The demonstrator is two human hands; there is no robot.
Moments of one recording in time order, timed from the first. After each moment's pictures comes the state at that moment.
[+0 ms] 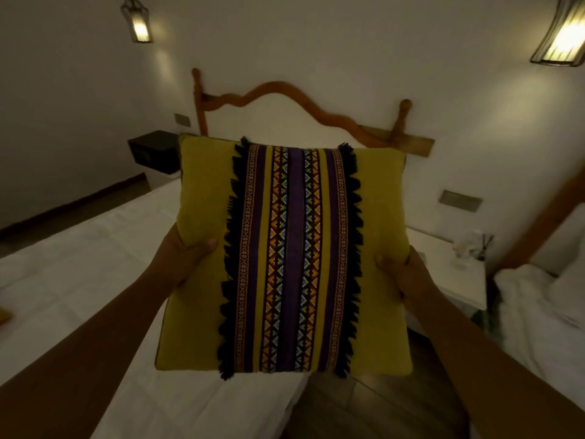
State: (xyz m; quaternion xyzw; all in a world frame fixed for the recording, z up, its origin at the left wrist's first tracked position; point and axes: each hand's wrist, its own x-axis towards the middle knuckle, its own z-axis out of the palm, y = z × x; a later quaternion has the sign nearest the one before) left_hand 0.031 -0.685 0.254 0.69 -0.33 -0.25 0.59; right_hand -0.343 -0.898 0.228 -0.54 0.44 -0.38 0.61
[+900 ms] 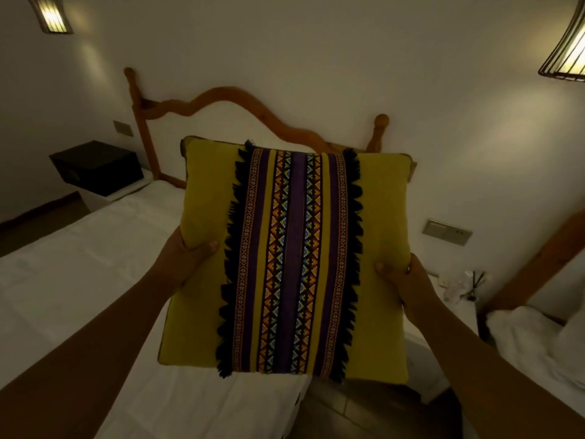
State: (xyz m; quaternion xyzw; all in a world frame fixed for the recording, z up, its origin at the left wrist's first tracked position) left_hand 0.076 -1.041 0.236 0.67 -0.37 -0.30 0.58; right_hand -0.329 -1.213 0.214 -0.52 0.48 -0.40 0.58
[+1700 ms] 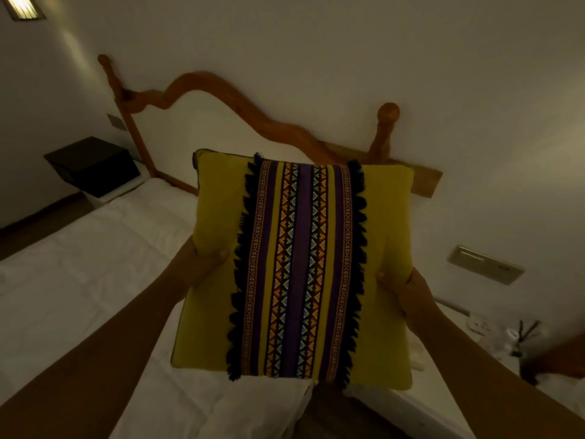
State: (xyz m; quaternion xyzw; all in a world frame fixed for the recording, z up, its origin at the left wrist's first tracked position) left_hand 0.047 -1.309 0.199 0.70 -0.34 -0.36 0.52; right_hand -0.336 -1.508 0.137 -0.52 0.50 -0.32 0.62
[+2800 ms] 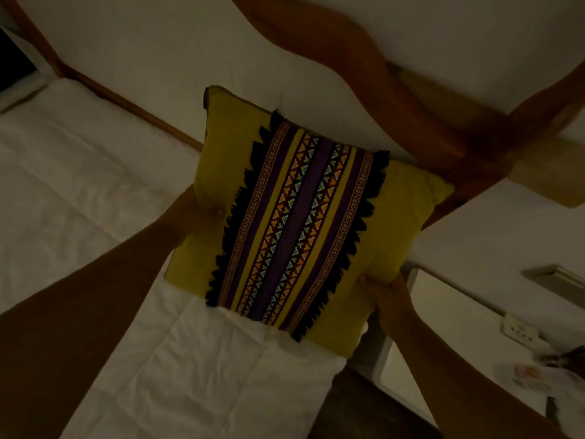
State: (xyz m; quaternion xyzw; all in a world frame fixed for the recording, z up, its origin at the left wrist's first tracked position) left_hand 0.277 -1.564 0.023 0.71 -0.30 -0.49 0.41; right_hand -0.137 -1.640 -0.025 -0.38 0.59 -0.28 0.65
